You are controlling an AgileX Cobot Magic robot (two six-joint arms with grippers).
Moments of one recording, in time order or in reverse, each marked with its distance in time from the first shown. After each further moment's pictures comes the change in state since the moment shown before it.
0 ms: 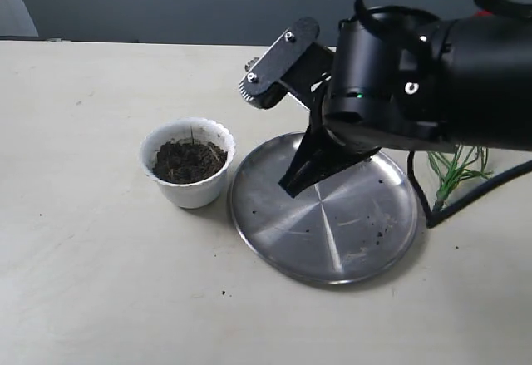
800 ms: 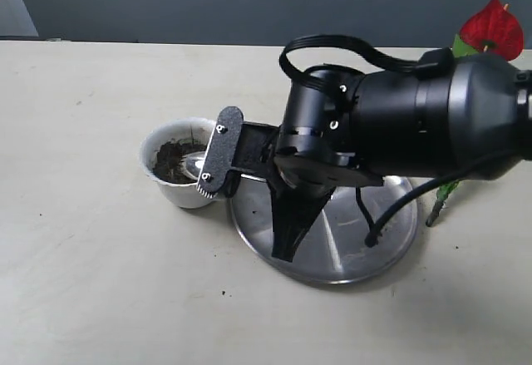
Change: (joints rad) left arm 0.000 0.000 0.000 0.000 0.000 0.000; right arm 0.022 0.148 0.000 0.160 -0.159 -0.543
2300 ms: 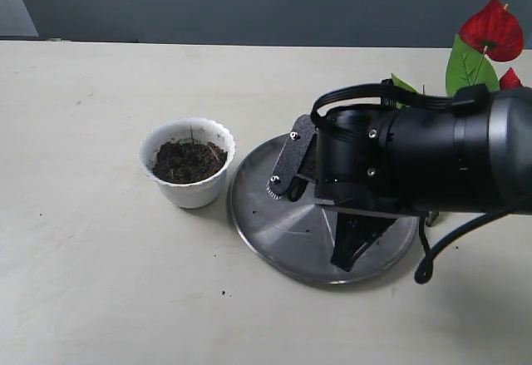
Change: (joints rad) left arm 0.000 0.000 0.000 0.000 0.000 0.000; right arm 0.000 -0.051 0.142 -0.183 0.252 0.359
